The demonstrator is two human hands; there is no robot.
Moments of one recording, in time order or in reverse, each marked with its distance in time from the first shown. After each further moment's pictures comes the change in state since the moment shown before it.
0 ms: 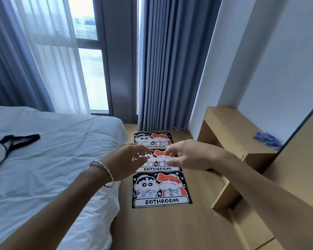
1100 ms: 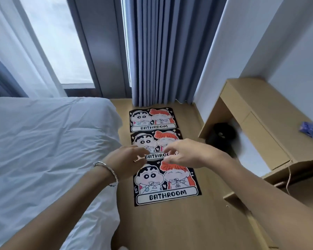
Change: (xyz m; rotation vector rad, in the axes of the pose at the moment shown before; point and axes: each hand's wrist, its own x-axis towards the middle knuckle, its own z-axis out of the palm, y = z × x) left_hand 0.282 -0.222 0.095 -0.028 -0.299 -0.138; right_hand 0.341 0.136 -0.020 0.172 -0.193 0.102
